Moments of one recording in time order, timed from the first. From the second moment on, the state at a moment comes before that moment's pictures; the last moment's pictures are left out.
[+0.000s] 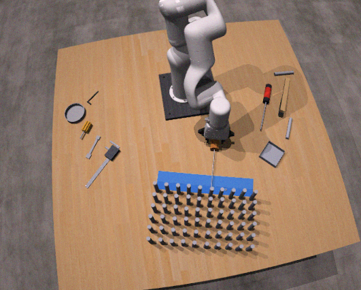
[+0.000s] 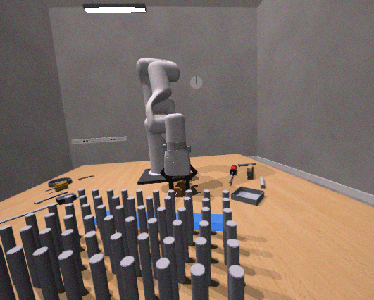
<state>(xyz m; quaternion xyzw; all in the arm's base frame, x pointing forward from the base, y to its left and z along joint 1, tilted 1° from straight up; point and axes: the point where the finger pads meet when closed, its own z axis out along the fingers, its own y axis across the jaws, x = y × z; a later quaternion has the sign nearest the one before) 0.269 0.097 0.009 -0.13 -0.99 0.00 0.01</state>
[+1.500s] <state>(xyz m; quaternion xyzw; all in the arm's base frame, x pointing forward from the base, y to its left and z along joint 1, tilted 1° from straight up) 0.270 0.098 0.098 -0.13 -0.99 0.00 0.01</state>
